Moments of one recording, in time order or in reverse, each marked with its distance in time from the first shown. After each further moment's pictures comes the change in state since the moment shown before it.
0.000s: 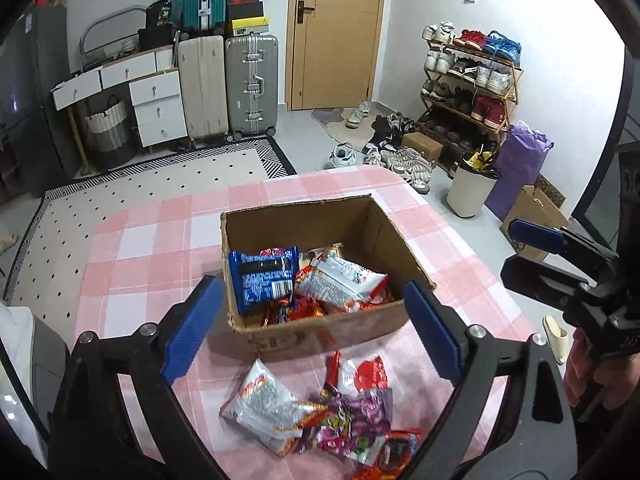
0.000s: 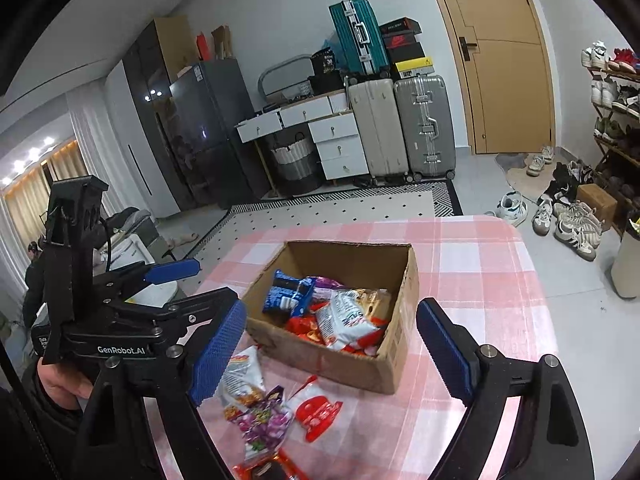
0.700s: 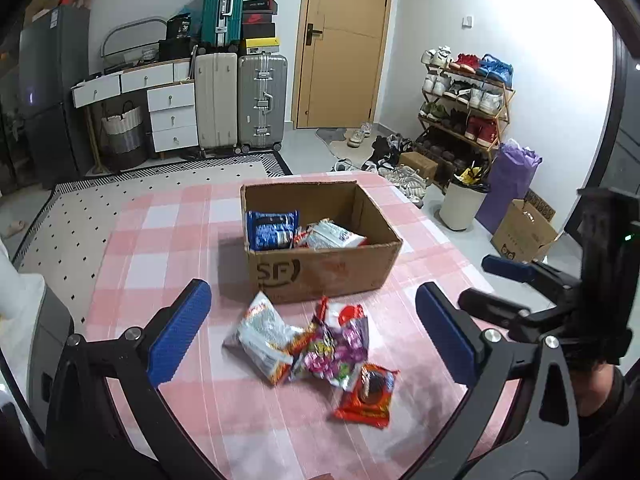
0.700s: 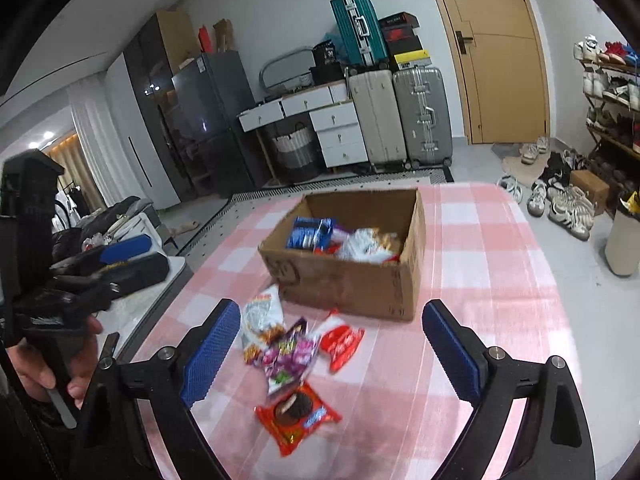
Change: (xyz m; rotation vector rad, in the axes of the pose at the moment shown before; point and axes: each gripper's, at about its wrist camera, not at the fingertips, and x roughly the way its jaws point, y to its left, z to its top) left arm -0.118 -0.010 -0.084 -0.048 -0.085 -0.005; right arm -0.048 0.043 -0.082 0.002 0.037 -0.016
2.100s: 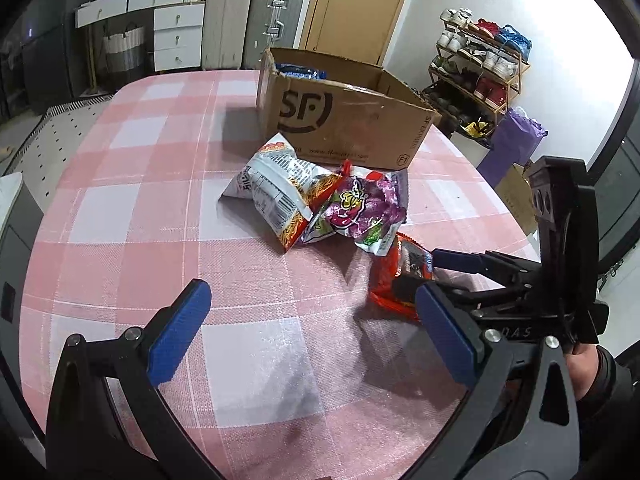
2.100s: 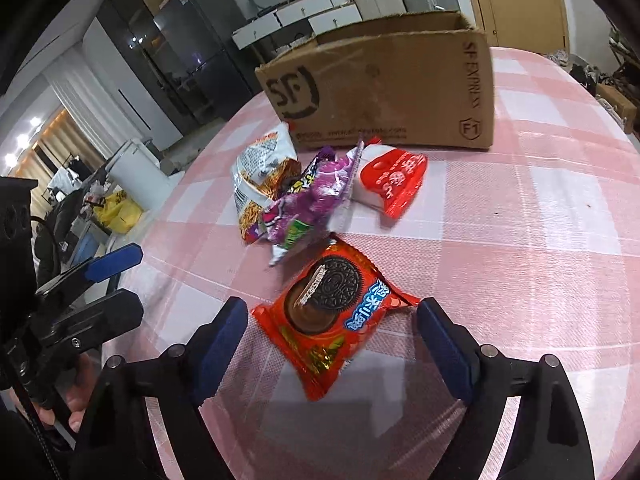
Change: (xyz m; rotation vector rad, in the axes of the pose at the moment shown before) left arm 0.062 0.046 -0.138 -0.126 0.230 -0.047; right arm 0.118 0.025 -0.105 0.082 0.331 0.065
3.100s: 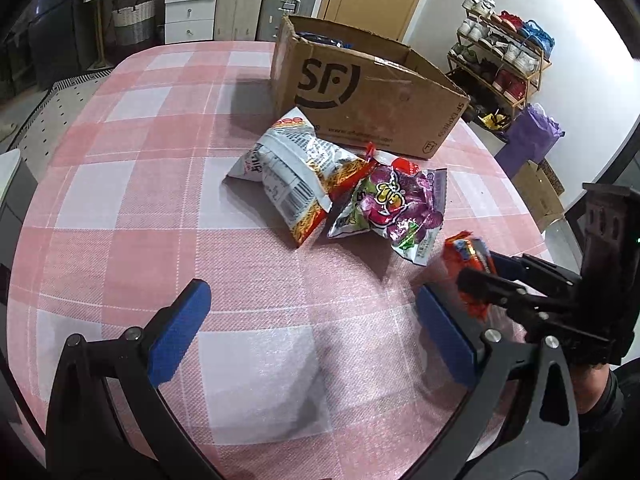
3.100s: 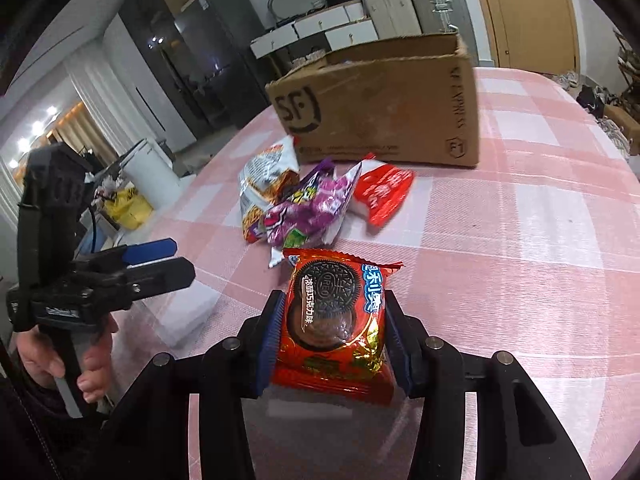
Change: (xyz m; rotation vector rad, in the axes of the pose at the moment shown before) left arm 0.045 0.009 0.013 -0.054 0.081 0.028; right arm -0.025 -0.017 -0.010 -0.055 -0.071 0.032
